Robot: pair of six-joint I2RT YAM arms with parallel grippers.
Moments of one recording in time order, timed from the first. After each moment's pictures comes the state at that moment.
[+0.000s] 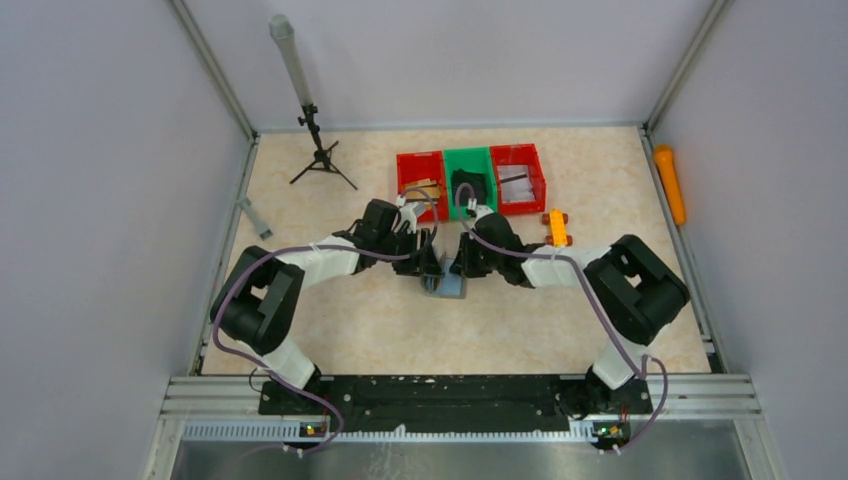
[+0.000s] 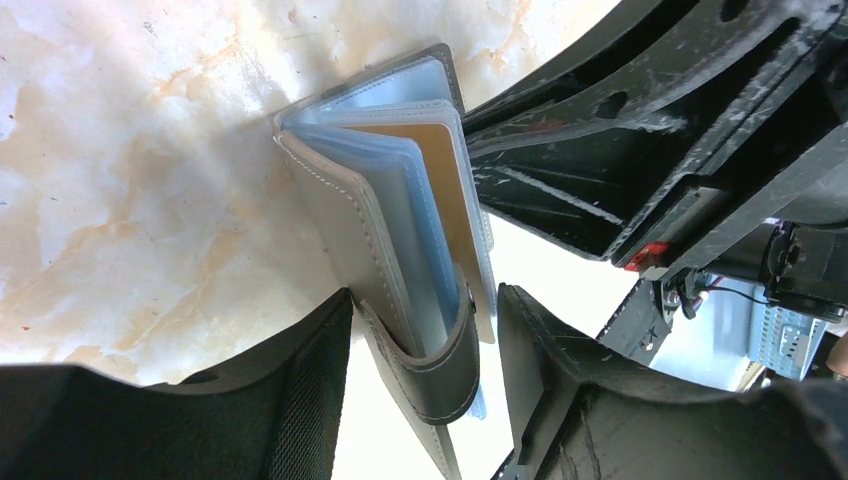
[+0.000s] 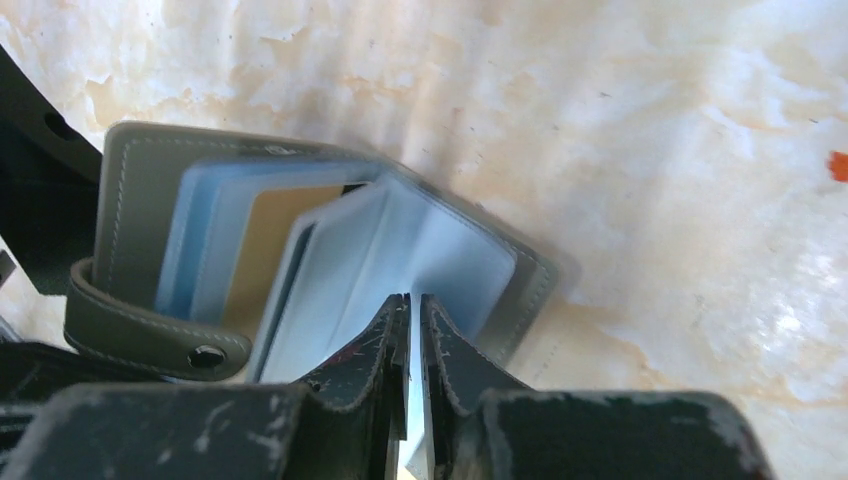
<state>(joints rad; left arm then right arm) -0.50 1.64 0.85 -0.03 0.58 -0.48 0.69 1.73 0.82 0.18 -0.15 0.57</state>
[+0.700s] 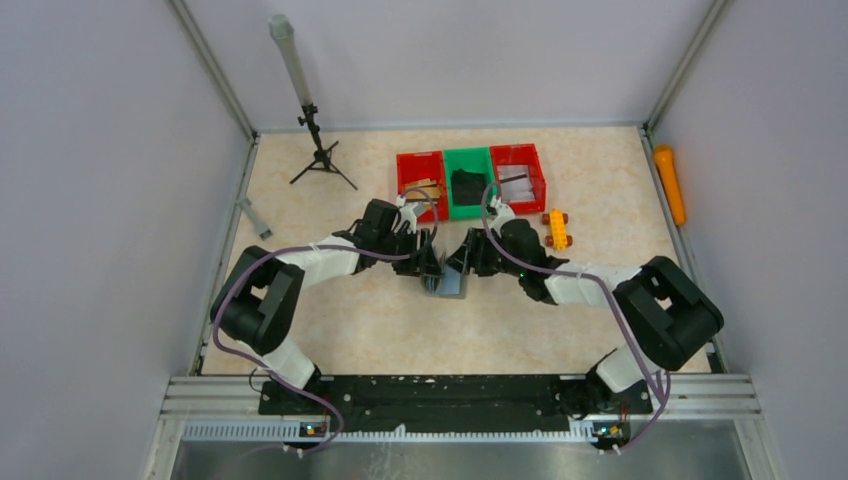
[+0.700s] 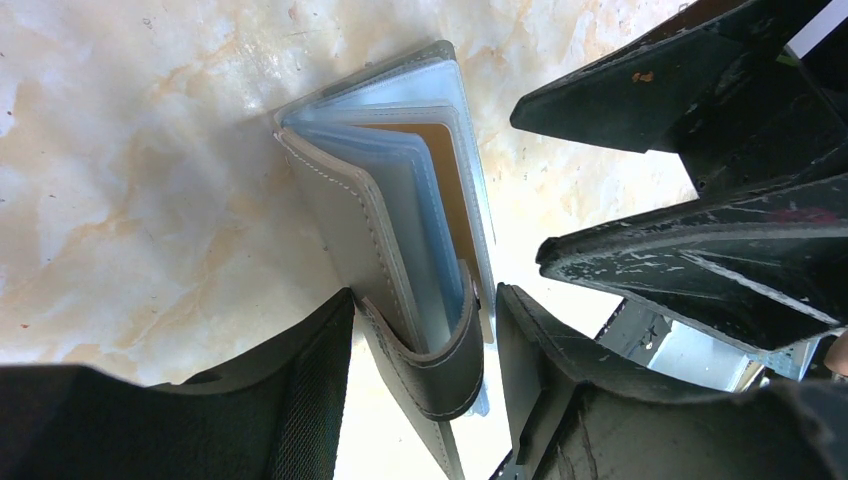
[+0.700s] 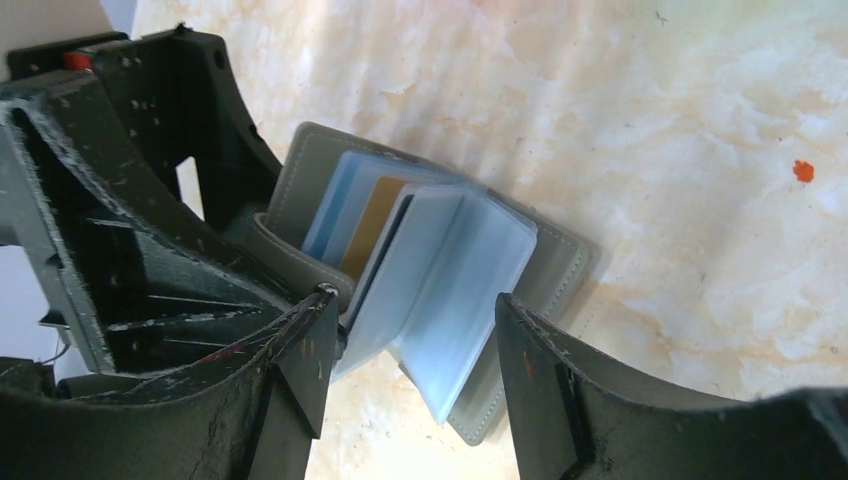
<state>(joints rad) -0.50 1.64 0.85 -0.04 0.58 -0.48 0.64 1.53 0.61 0.43 -0.21 0.65</state>
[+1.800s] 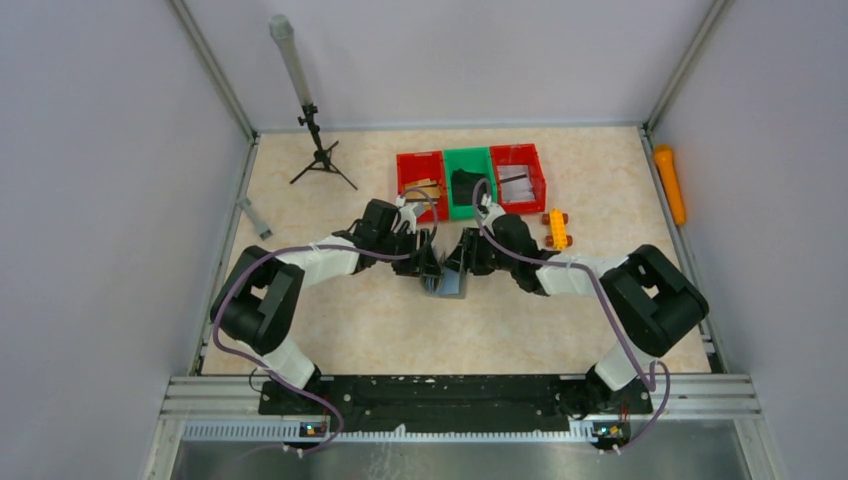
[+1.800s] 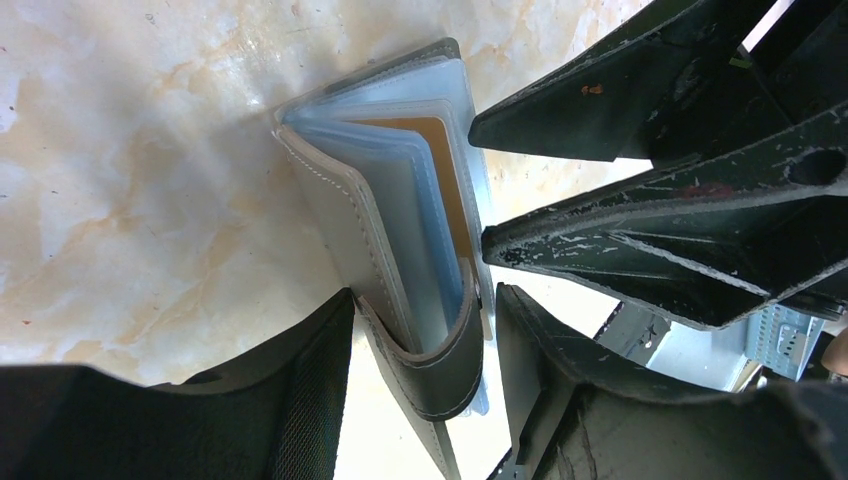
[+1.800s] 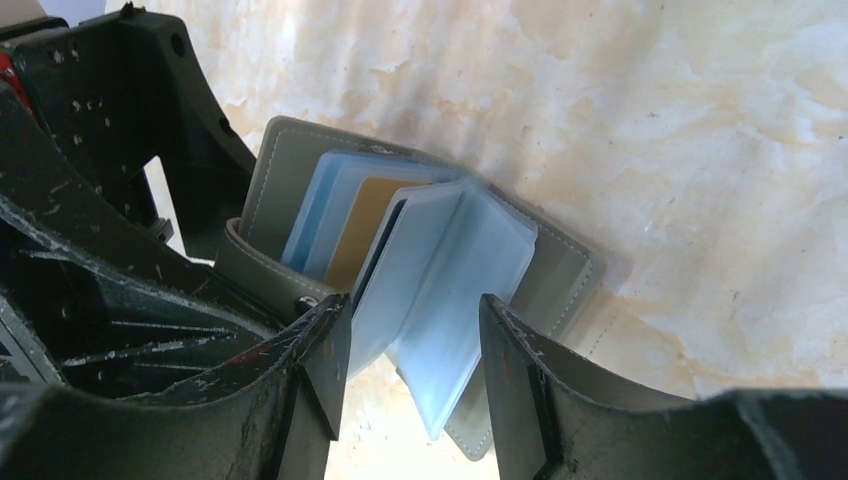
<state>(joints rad) -0.50 1.64 0.85 -0.05 0.59 -0.48 0.64 1.61 0.68 0.38 -0.27 0.65</state>
